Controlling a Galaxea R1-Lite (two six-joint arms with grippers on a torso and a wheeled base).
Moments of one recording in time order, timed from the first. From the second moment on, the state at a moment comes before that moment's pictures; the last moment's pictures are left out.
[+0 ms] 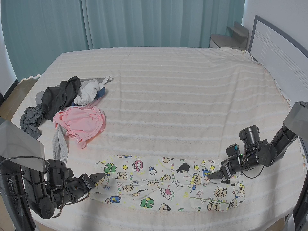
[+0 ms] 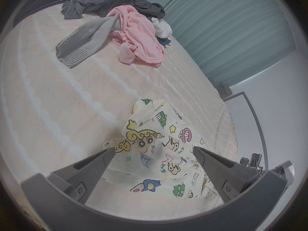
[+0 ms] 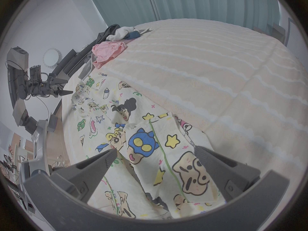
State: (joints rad) left arm -0.21 2.18 -0.03 -1.55 -0.16 -0.82; right arm 0.22 2.11 -0.76 -0.41 0.34 -0.29
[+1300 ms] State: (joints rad) left arm -0.22 2.19 -0.03 -1.55 -0.16 -0.82; right arm 0.20 2.12 -0.73 -0.43 0.32 -0.30
